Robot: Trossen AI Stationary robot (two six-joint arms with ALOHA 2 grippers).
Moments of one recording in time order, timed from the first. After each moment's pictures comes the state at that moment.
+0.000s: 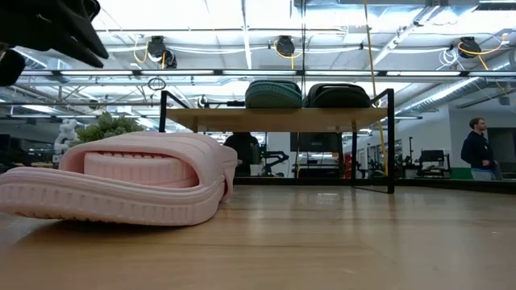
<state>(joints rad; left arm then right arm) -0.74 1.38 0.79 -0.27 -0.58 -1.86 -0.25 0.80 0.87 0.61 -0.95 0.87</state>
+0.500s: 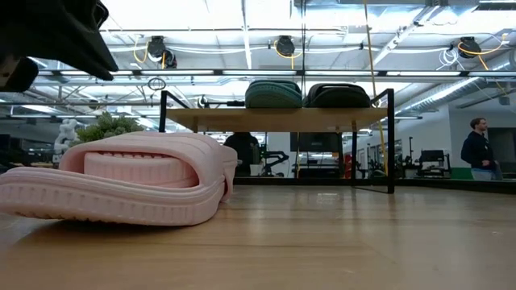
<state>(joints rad) -0.70 1.39 0.79 -0.29 -0.58 -1.80 -0.25 0.81 0.87 0.61 -0.95 0.85</state>
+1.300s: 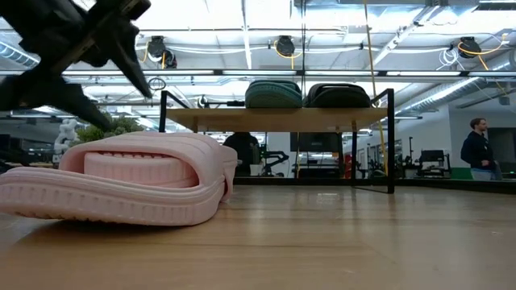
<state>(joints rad) -0.58 1.39 0.78 -0.44 -0.58 -1.89 -0.25 0.79 0.87 0.61 -1.00 0.88</state>
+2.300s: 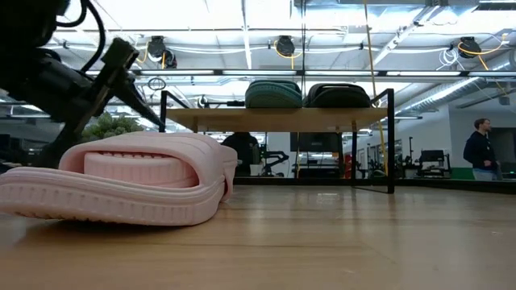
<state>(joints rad) -0.50 1.39 0.35 0.32 -0.77 -1.79 -0.25 0.79 0.87 0.61 -1.00 0.87</state>
